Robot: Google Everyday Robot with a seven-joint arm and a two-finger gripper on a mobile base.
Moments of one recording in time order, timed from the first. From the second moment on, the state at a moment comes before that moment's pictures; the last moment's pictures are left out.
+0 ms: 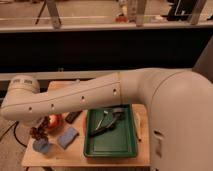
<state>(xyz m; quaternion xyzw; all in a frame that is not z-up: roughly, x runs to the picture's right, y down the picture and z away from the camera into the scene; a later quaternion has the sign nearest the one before) -0.316 0.142 0.606 -0.13 -0.26 -0.46 0.84</state>
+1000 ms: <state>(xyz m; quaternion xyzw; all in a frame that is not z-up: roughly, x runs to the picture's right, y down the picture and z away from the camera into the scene) -0.330 0.150 0.612 -0.12 -0.26 -0.47 0.83</state>
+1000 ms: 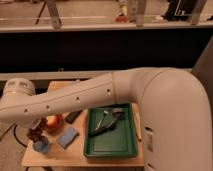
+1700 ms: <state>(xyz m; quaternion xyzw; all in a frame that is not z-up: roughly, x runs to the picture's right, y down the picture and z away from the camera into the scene) -0.340 0.159 0.621 -0.13 -0.27 -0.48 0.82</state>
